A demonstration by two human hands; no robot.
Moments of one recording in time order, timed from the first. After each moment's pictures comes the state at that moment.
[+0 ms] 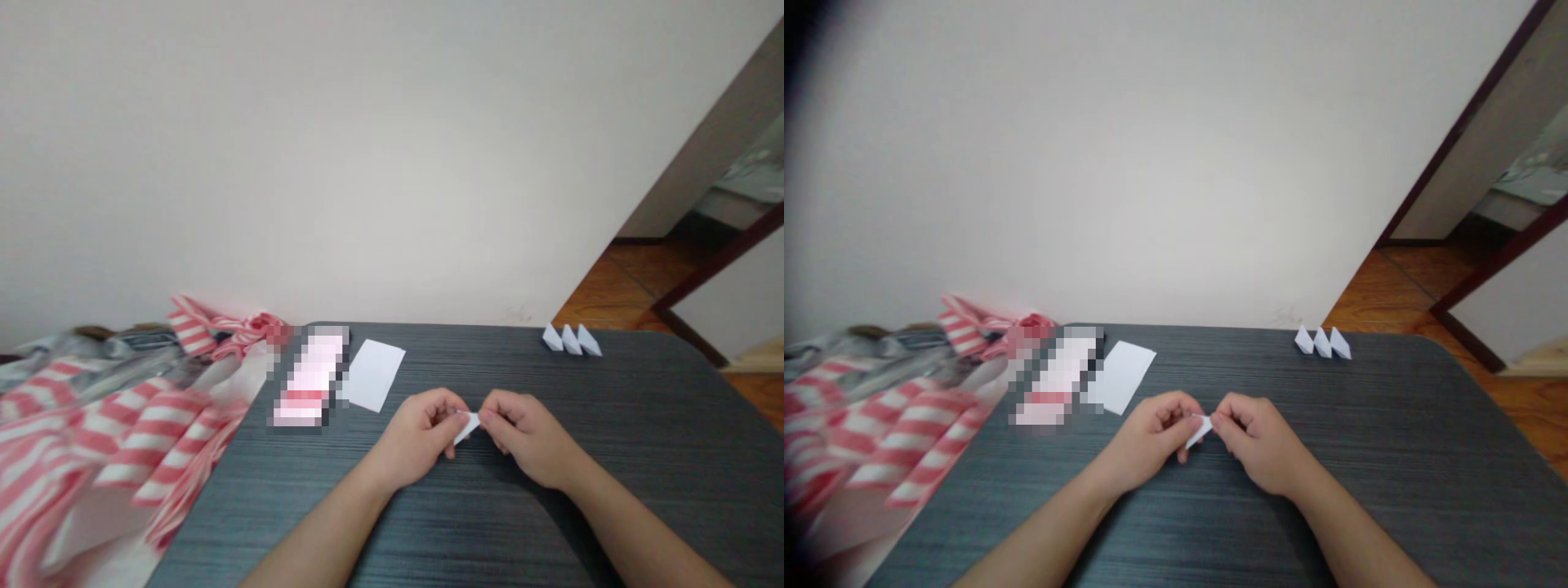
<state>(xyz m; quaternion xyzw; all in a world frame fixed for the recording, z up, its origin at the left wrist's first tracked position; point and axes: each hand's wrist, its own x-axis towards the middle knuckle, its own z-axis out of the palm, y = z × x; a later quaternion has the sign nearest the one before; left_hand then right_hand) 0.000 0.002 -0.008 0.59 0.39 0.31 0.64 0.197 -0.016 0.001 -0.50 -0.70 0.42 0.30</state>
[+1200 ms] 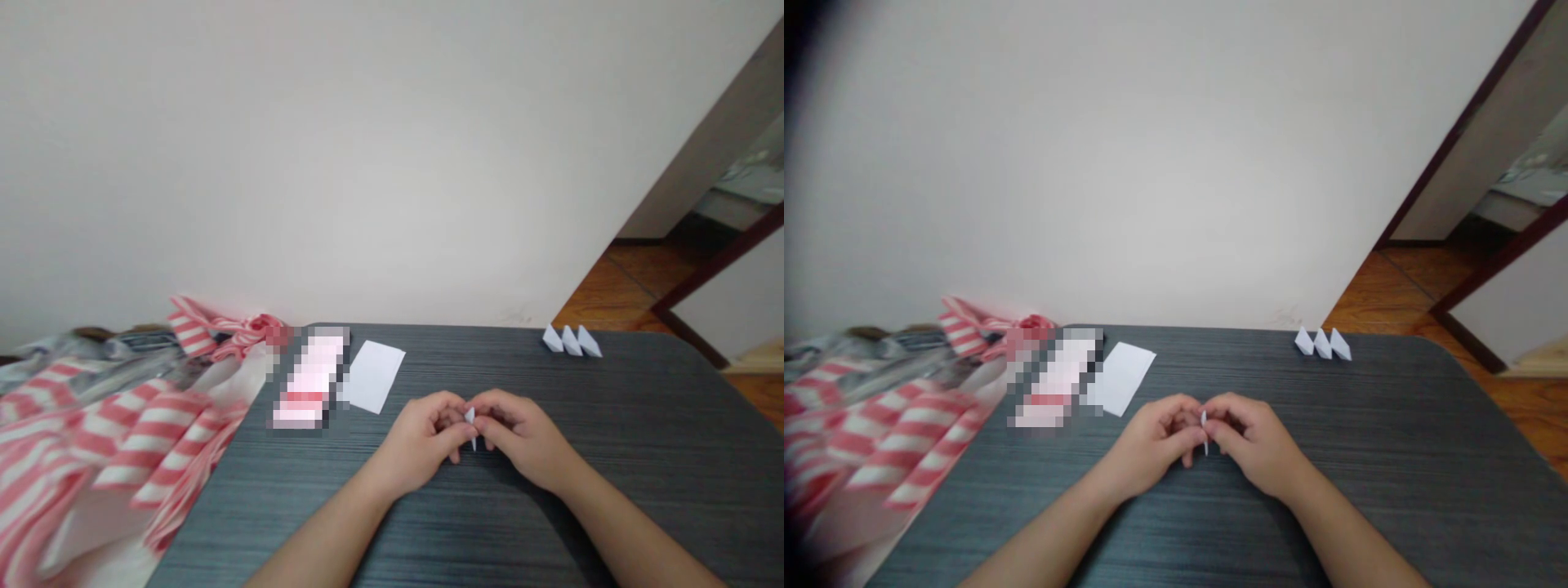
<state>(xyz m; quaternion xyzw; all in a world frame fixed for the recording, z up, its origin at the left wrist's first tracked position) 0.002 0.000 -0.011 0.60 0.37 0.31 0.64 0.192 -0.014 -0.012 -0.44 -0.67 0.47 0.36</state>
